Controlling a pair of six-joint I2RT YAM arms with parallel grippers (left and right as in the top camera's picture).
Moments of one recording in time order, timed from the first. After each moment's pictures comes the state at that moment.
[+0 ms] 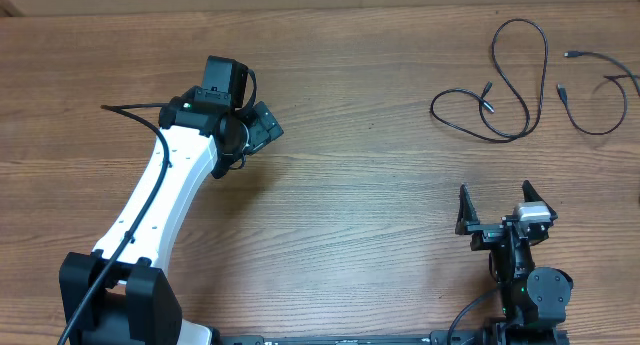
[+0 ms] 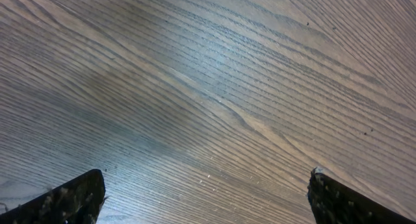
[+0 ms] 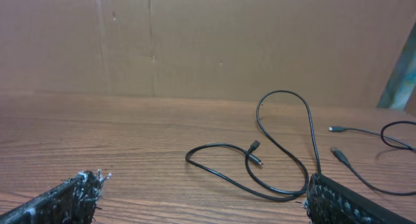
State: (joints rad) left arm -0.21 1.64 1.33 -0.92 0.03 -0.81; right arm -0.03 0.01 0.02 -0.03 -0.08 -0.04
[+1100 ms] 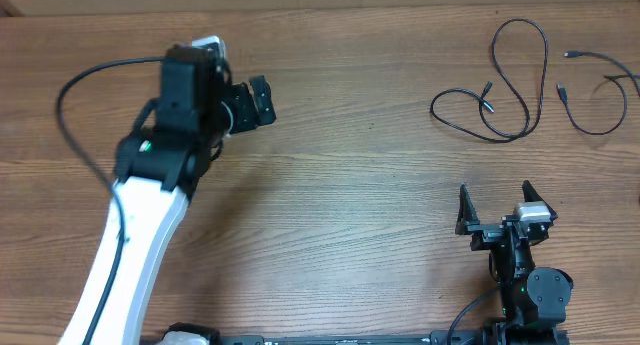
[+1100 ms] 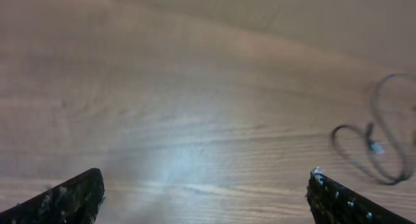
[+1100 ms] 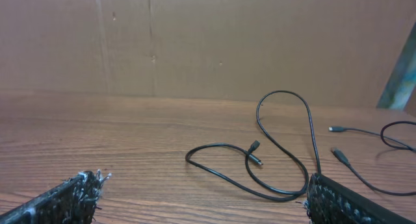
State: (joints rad) left arm -0.21 1.32 1.33 -0.69 0.02 -0.38; right arm -0.03 0.01 0.02 -0.03 -0.08 -0.04
